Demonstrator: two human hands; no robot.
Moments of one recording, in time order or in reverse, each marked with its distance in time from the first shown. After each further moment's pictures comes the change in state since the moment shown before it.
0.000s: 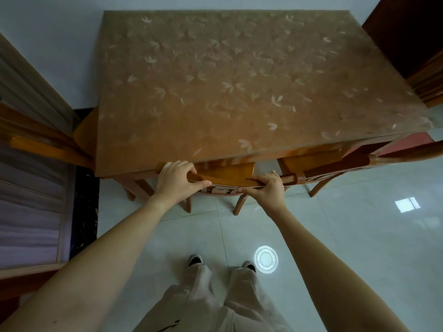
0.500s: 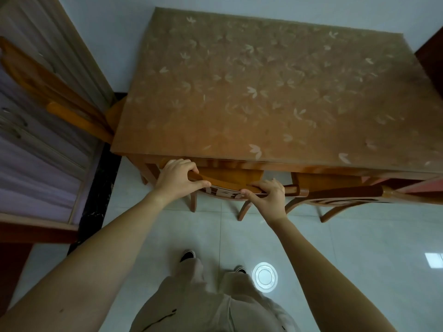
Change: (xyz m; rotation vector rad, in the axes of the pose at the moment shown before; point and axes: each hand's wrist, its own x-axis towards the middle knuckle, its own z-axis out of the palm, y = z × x) left_hand -0.025 0.030 0.005 -0.059 0.047 -0.160; right_hand 0.006 0.024 -0.020 0.066 -0.083 -0.208
